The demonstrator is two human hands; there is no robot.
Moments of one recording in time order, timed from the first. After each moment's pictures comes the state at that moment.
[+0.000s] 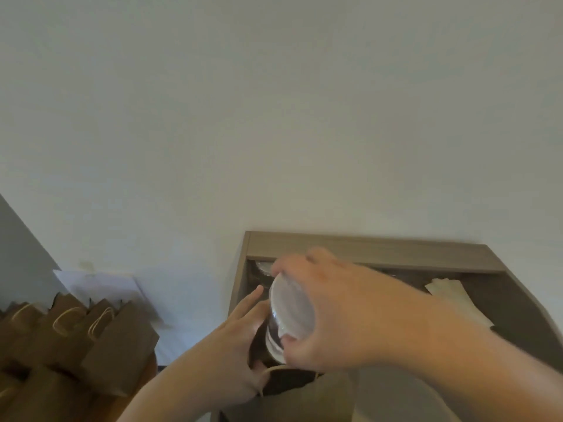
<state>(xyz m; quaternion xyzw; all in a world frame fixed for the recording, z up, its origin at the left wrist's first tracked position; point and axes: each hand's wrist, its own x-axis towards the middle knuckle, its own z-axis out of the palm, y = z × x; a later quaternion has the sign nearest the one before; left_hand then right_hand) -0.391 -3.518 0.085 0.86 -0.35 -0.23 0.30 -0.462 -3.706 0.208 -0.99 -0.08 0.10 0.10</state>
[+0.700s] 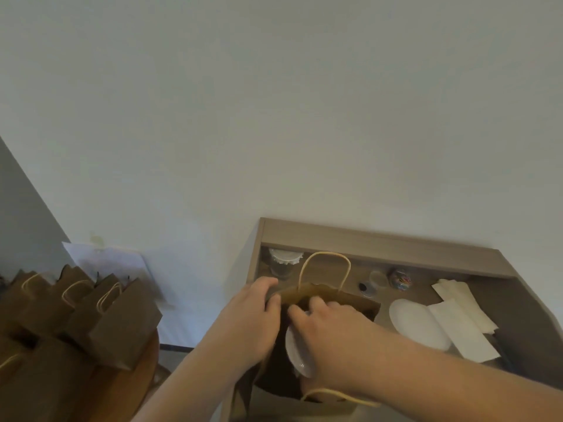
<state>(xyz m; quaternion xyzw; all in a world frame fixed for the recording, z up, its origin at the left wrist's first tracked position) -0.387 -3.527 0.068 0.89 -0.13 -0.16 0.40 -0.443 -3.685 0.106 -0.97 -0.11 0.22 -0.04</state>
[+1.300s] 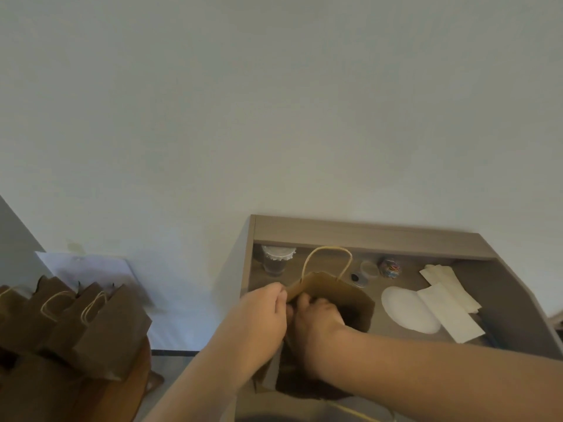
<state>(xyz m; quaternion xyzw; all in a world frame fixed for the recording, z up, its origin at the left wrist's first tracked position) -0.378 -3.532 0.050 0.90 -0.21 -0.15 0.36 -0.400 -3.665 0.018 -0.93 -0.02 0.30 -0.21</state>
